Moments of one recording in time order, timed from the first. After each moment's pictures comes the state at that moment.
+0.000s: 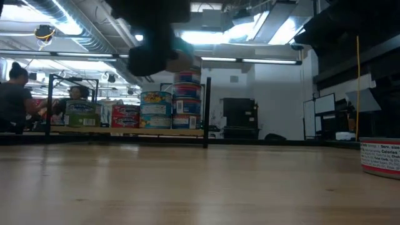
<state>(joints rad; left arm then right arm) -0.33 1.77 1.22 -0.59 -1.38 0.28 0.33 0.85 0.52 -0.05 0.22 0.25</state>
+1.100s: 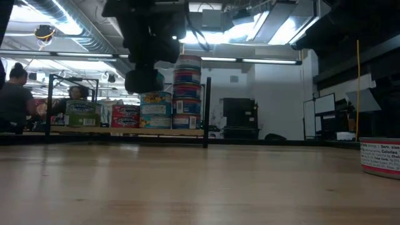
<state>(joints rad) 0.04 1.72 1.22 -0.98 -1.17 -0.02 0.33 0.85 0.52 -0.08 0.22 0.25</state>
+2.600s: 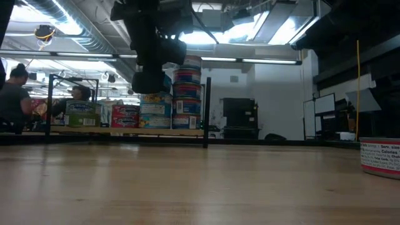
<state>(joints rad) 0.07 1.72 1.22 -0.82 -1.07 0.16 0.33 0.85 0.52 -0.08 0.22 0.25</state>
